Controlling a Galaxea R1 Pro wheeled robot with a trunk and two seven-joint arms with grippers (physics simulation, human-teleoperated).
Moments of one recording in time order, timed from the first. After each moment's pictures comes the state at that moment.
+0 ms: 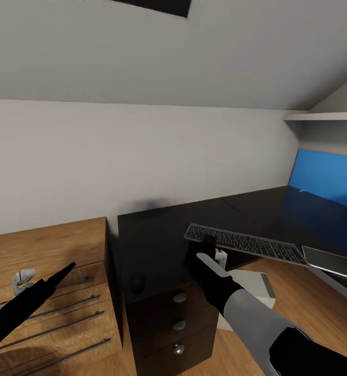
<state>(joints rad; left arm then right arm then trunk) -0.06 0.22 0.44 -1.61 0.81 0.63 -0.57 -0.86 0.17 0.58 -0.57 -2.15 -0.83 0.00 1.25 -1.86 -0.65</state>
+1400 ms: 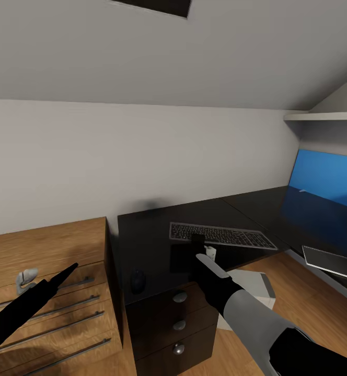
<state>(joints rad) -0.06 0.21 0.42 -1.61 0.81 0.63 -0.57 -0.86 0.17 0.58 -0.57 -2.14 -0.53 0.00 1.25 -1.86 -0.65</state>
